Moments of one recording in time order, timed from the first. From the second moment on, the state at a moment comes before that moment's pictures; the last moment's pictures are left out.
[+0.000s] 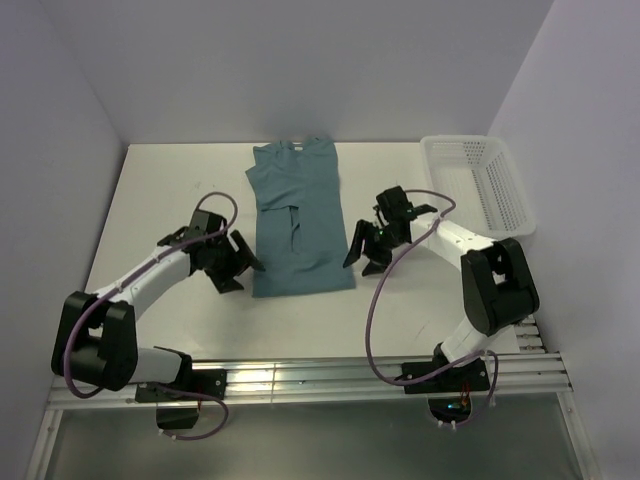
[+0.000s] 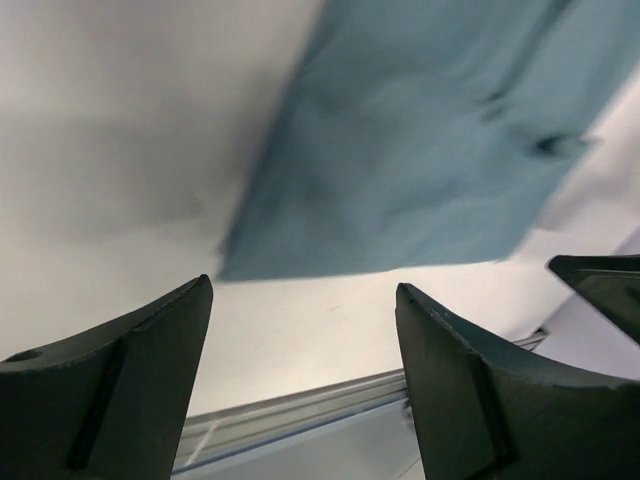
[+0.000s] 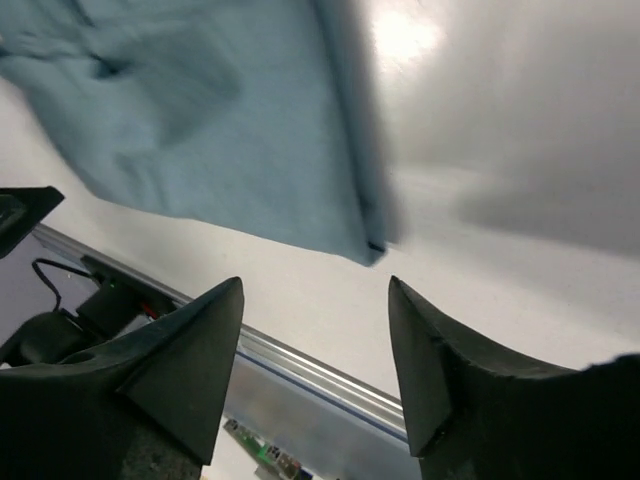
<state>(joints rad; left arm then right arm) -0.29 1.37 0.82 -0.53 0.27 -0.90 0.34 1.62 1.05 -0.62 -0.44 0.64</state>
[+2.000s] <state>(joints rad) -0.45 1.19 0.48 -0.47 0.40 -1.07 0.36 1.48 0.70 -0.59 -0.57 0.68</state>
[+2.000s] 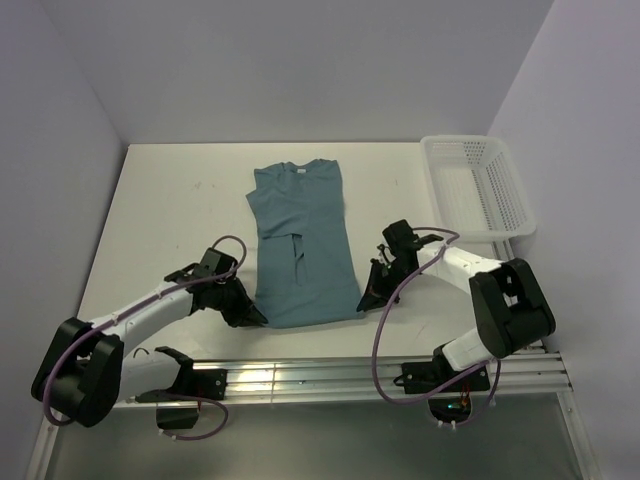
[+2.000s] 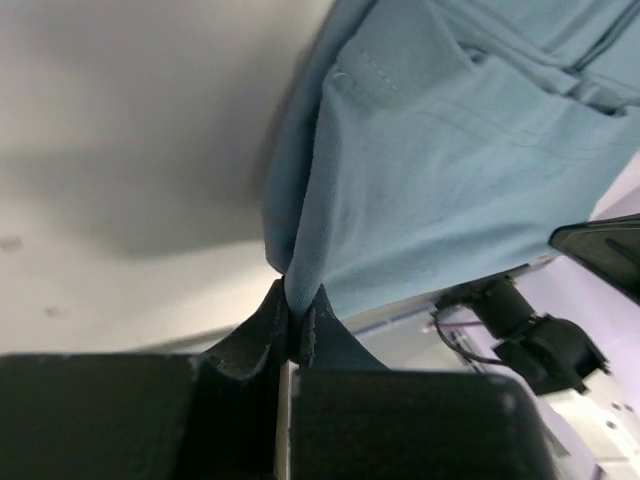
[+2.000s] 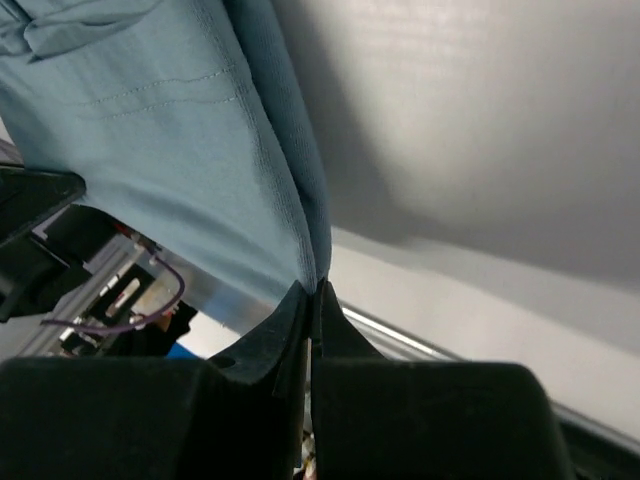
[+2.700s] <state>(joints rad) -0.40 1.29 0.74 -0.67 0.43 -1.13 0.33 1.59 1.04 -0.93 -0.57 0.58</state>
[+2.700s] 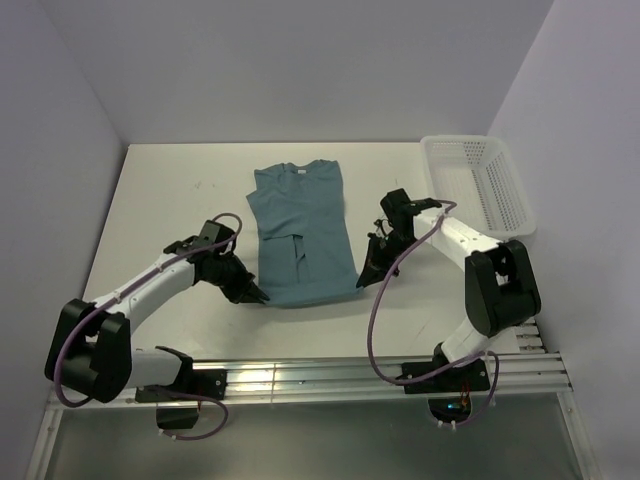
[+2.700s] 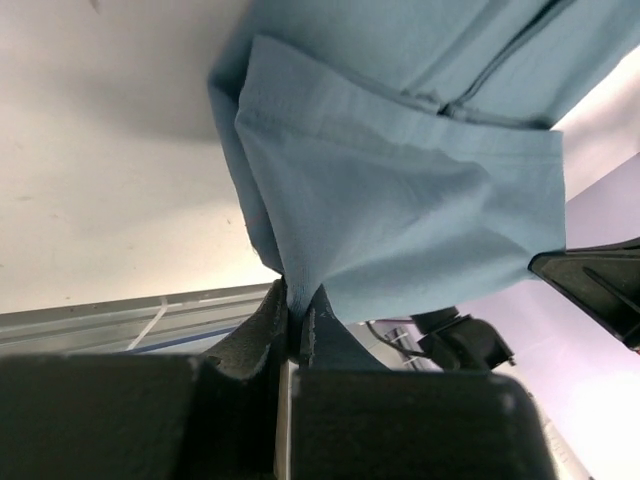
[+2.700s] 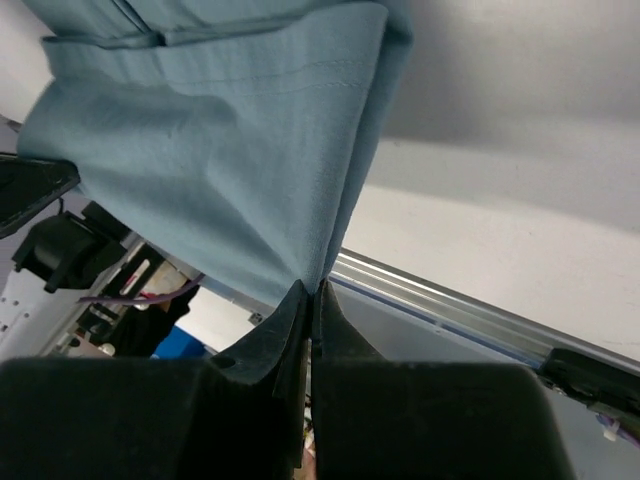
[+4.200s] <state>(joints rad) -0.18 1.84 1.21 -0.66 0.56 -0.97 0.21 2.08 1.61 -0.95 -0.63 0.63</state>
